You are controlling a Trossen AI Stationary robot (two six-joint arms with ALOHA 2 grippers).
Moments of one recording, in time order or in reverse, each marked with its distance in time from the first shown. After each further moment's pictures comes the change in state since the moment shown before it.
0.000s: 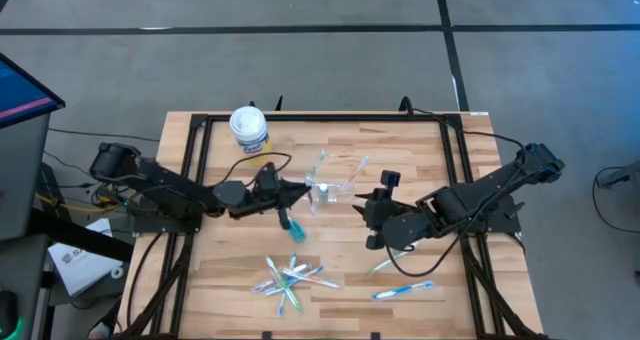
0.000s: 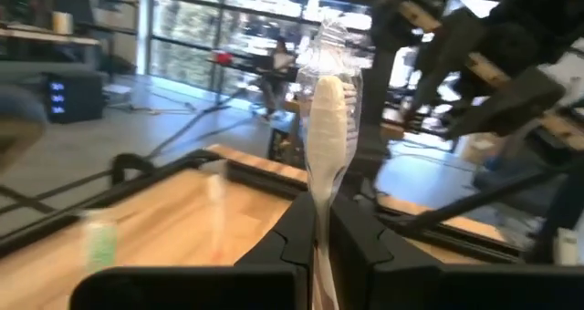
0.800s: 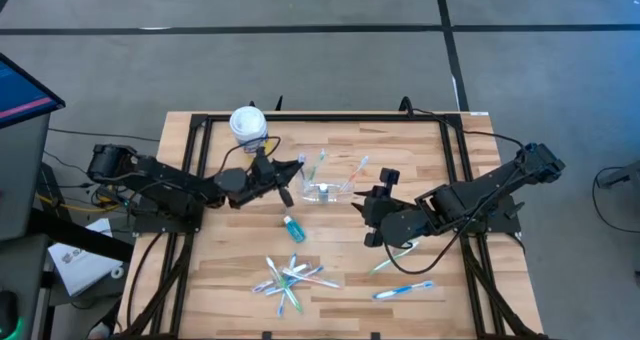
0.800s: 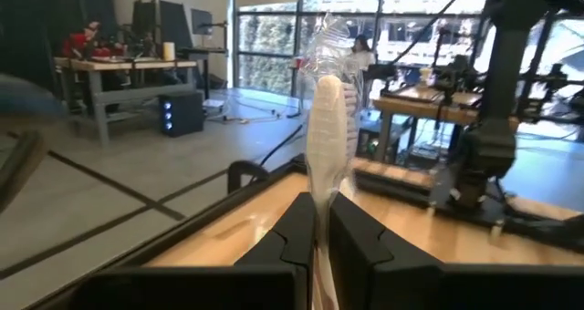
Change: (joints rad) left arm 0.152 -0.021 -0.045 -0.009 -0.086 0.120; right arm -0.013 0.000 0.000 0.010 -0.003 -0.003
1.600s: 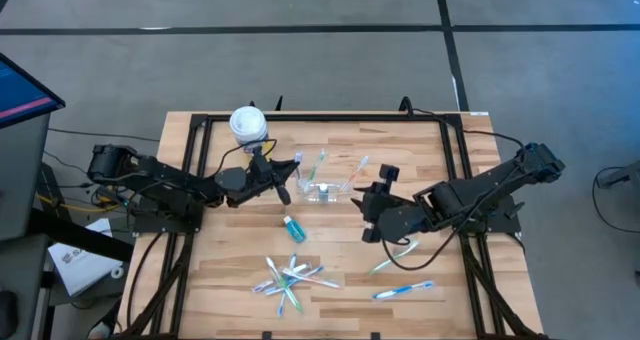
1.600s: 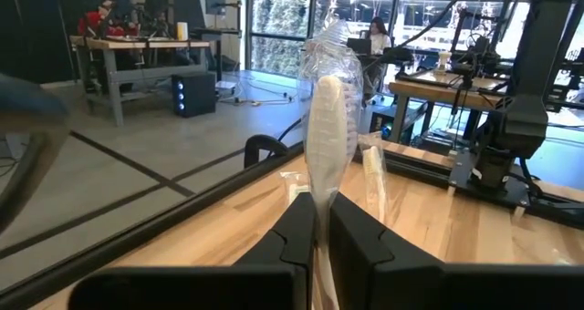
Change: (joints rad) left arm 0.032 0.001 -0.057 0.001 0.001 -0.046; right arm -0.027 0.000 0.000 0.000 0.000 0.000
